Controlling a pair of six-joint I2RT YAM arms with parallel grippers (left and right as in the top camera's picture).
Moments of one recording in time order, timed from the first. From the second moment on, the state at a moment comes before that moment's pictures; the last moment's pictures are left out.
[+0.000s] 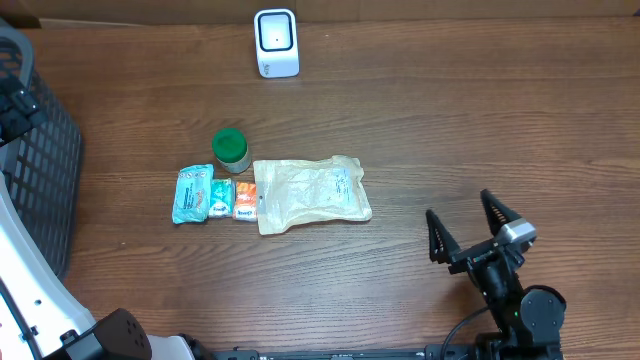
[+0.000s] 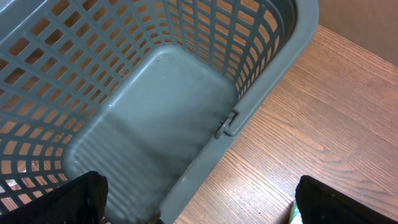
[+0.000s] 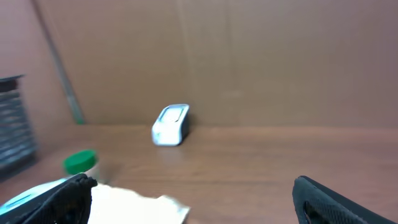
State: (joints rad) left arm 0.54 1.60 1.96 -1.21 -0.15 -0.10; right arm 0.06 0.01 0.02 0.09 -0.32 0.20
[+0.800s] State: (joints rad) left arm 0.54 1.60 1.96 -1.21 -0.15 -0.10; right arm 0.07 0.85 1.03 -0.84 -0.66 0.27
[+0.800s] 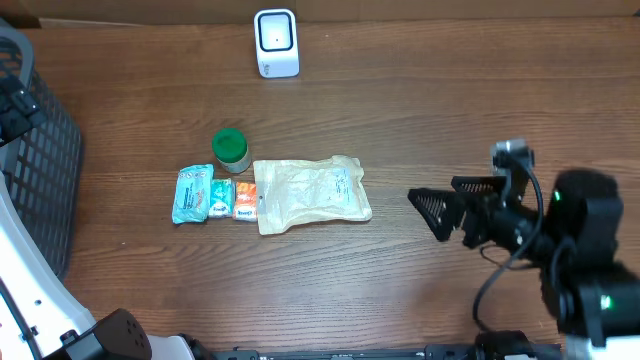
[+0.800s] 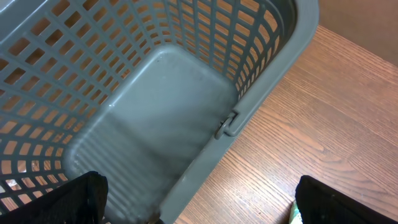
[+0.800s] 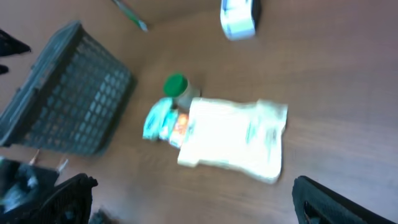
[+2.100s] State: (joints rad) left arm 0.54 1.60 1.96 -1.21 -0.15 -0.10; right arm 0.77 1.79 1.08 -0.43 -0.18 1.25
